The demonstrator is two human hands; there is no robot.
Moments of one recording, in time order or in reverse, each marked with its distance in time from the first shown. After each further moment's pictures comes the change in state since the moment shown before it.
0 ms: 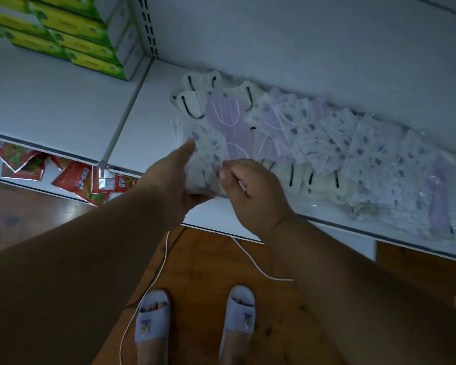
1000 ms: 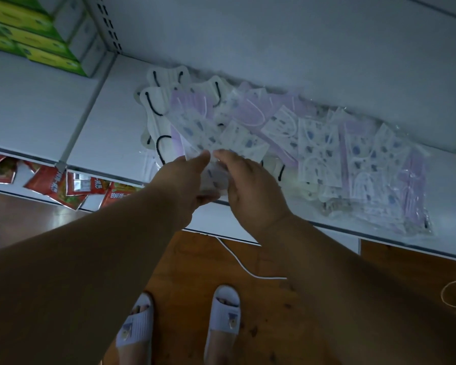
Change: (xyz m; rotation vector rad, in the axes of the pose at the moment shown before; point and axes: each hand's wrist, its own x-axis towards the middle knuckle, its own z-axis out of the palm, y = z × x) left_hand 0.007 -0.035 0.068 0.199 0.120 0.007; right_hand -0.017 0.031 -0.045 -0.227 -0.061 -0.036
